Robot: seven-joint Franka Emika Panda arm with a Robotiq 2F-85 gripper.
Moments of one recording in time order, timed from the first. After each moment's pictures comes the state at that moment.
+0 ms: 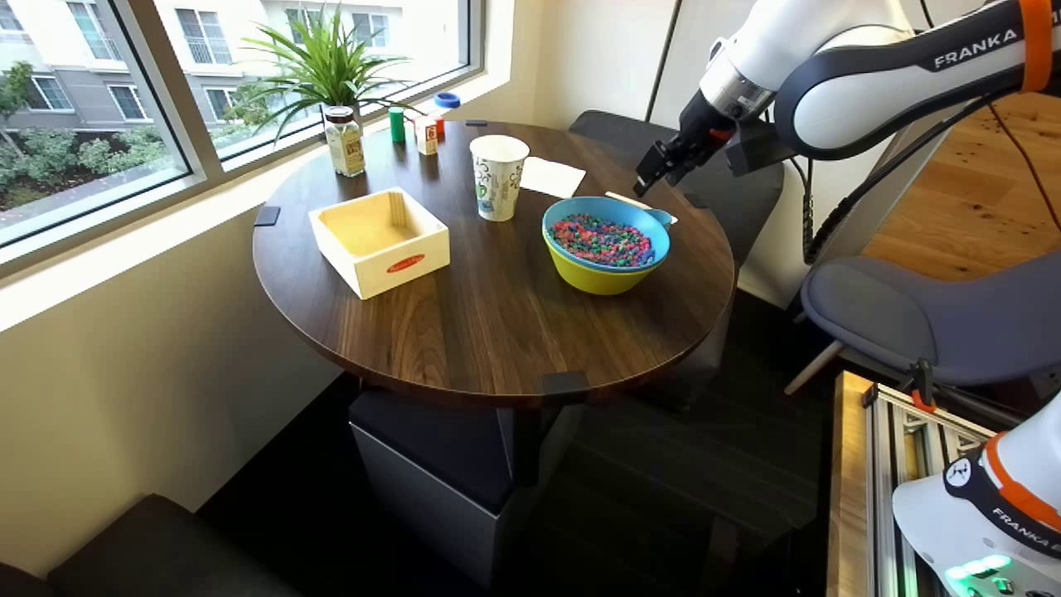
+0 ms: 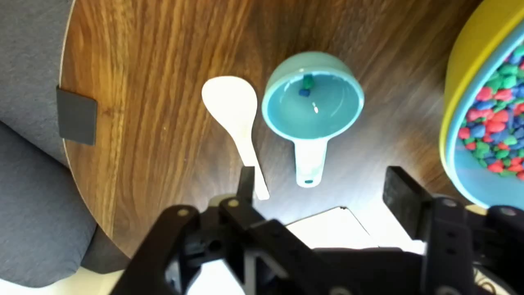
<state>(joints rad) -0.18 -0.16 -0.05 -2.40 -0.20 2.65 0.31</state>
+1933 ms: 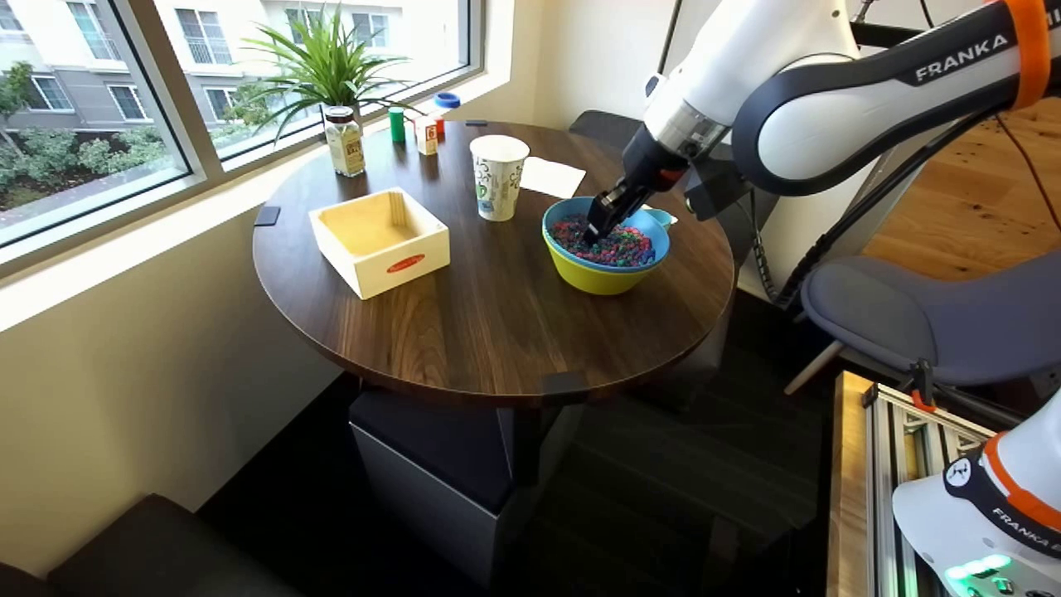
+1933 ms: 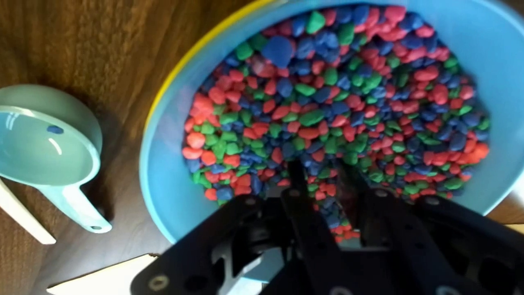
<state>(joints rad) -0.01 -0.08 0.02 -2.36 0.04 2.67 0.16</state>
